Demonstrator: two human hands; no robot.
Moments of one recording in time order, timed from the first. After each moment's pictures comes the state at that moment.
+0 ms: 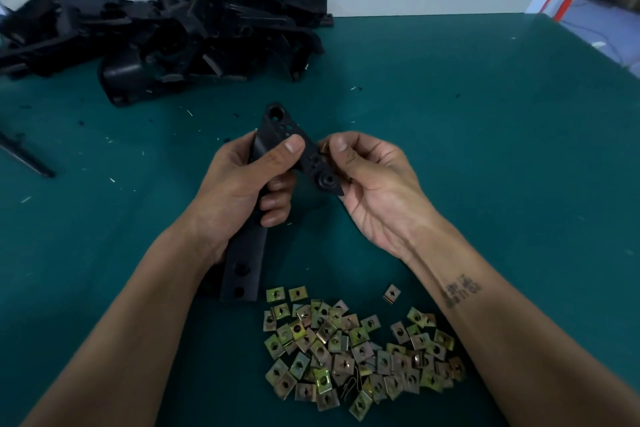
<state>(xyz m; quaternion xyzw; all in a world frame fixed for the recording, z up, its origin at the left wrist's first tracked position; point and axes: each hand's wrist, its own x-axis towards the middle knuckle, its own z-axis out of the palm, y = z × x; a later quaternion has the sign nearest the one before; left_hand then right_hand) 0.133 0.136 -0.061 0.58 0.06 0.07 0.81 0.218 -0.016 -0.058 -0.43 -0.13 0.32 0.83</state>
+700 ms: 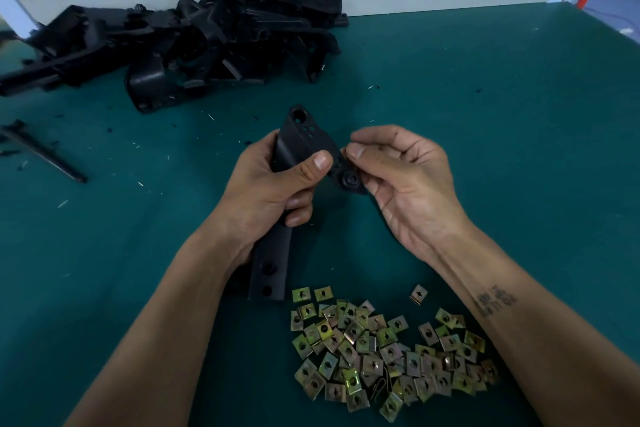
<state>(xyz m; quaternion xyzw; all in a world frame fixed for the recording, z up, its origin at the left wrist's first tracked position) 0.131 0.135 -0.060 0.60 0.06 0.09 0.80 0.216 -0.025 -0.062 -0.49 -0.16 0.24 0.82</state>
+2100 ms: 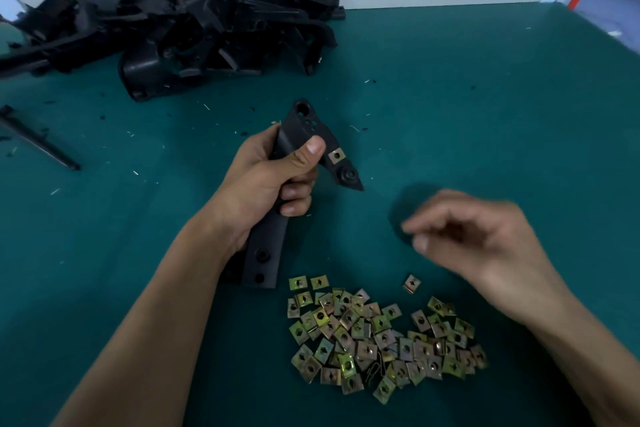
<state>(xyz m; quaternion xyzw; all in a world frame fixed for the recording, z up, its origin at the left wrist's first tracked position) 0.130 0.139 -0.062 0.59 0.05 0.05 0.81 0.184 -0.124 -0.055 -0.76 -0.31 0.16 0.54</state>
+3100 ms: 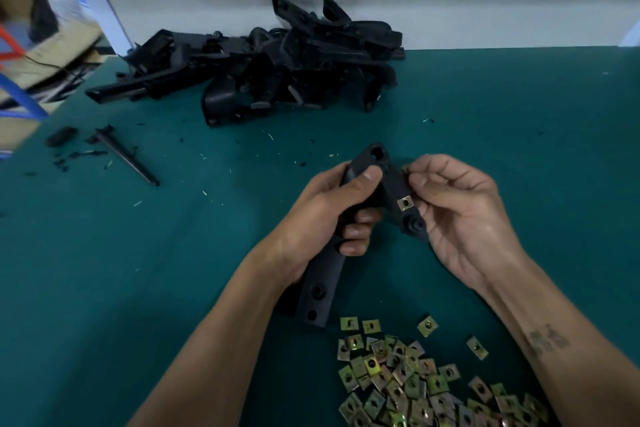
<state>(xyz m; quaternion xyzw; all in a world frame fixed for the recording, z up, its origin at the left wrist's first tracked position) 0.129 0.142 -0.063 0.53 0.04 -0.01 0.85 0.223 -0.015 -0.052 -0.48 -0.15 0.26 0.82</state>
